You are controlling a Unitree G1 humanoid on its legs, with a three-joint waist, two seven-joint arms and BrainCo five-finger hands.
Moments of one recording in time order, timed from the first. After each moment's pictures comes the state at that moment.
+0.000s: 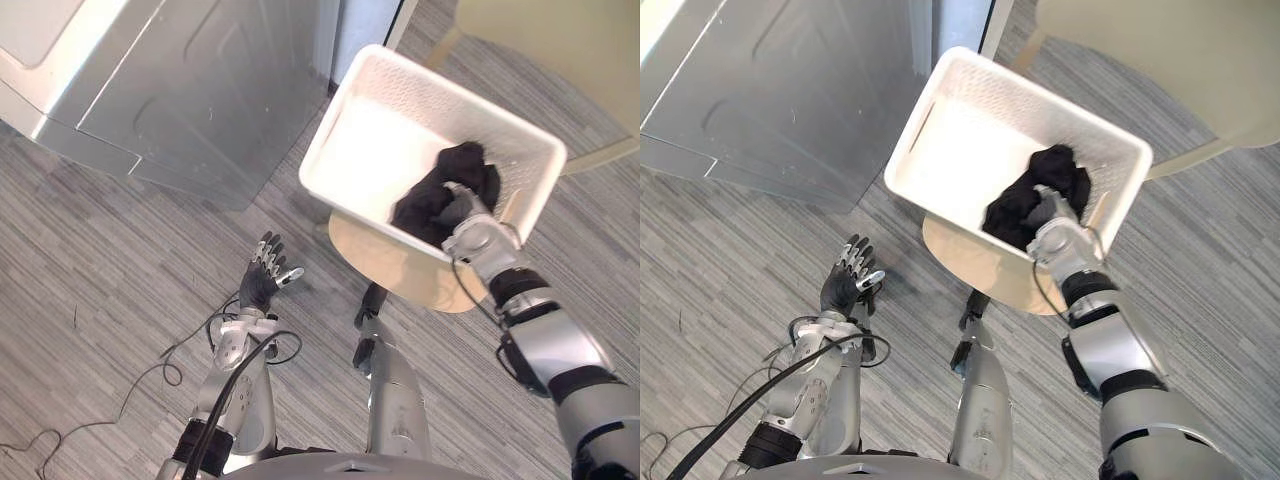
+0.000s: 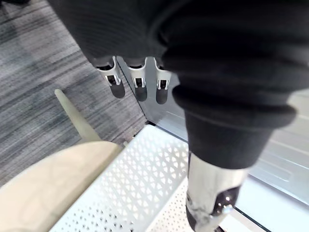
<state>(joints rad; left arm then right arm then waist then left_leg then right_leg) -0.01 0.02 -0.27 0.11 -0.45 -0.16 0.06 -0.81 -0.50 0.40 1.02 -0.16 0.04 -0.15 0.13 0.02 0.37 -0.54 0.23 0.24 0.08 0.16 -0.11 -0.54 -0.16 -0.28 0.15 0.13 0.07</state>
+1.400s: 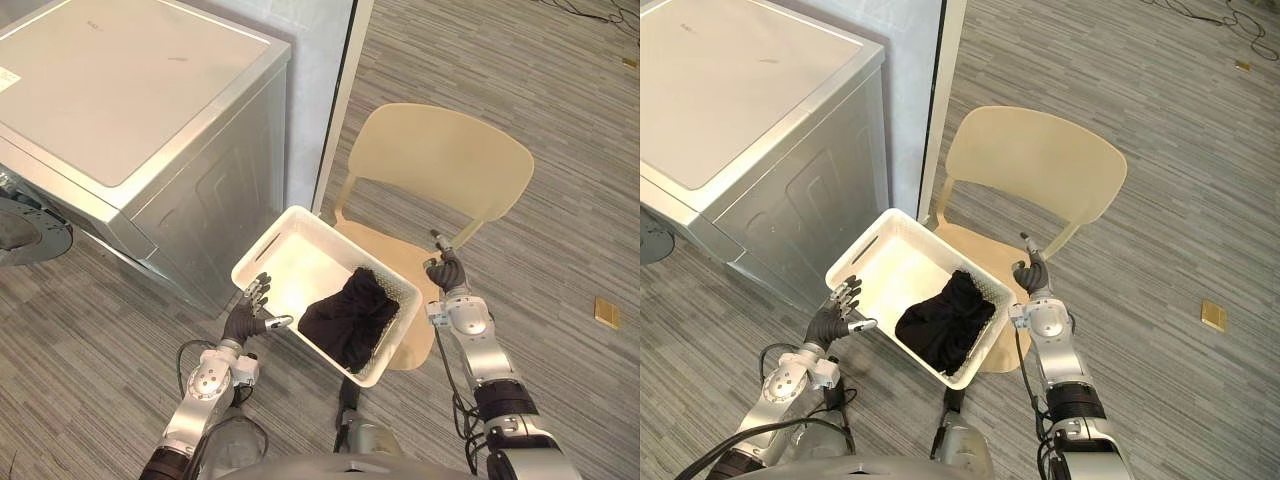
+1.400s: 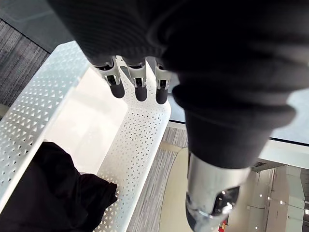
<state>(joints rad) 0.11 0.20 -0.29 0.17 -0.23 -0.13 -0.02 -0.21 -0.33 -0.01 0.38 -0.15 -0.04 -0.07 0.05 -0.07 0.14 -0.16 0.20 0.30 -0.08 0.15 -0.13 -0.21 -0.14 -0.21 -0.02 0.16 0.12</state>
